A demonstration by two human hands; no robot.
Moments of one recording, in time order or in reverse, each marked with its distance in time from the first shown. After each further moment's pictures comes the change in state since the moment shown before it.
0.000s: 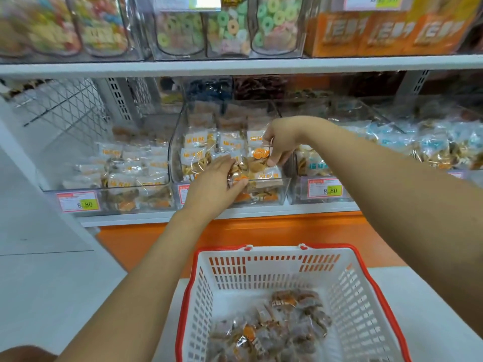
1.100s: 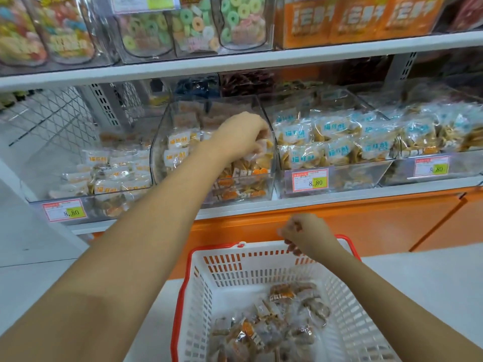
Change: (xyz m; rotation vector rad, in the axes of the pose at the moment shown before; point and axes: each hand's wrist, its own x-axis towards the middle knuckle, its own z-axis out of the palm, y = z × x) left_hand 0.092 0.084 -0.031 0.230 -0.161 0.301; right_hand -0.083 0.092 0.174 0.542 0.268 0.168
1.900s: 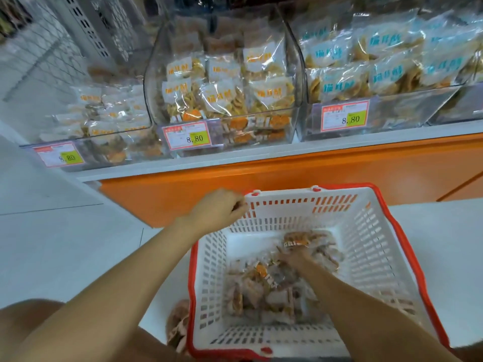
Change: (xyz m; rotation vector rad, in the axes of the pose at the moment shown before) left_hand -0.175 -0.034 0.167 -0.216 -0.407 -0.071; right_hand 0.022 0.176 0.201 0.174 -0.270 0.668
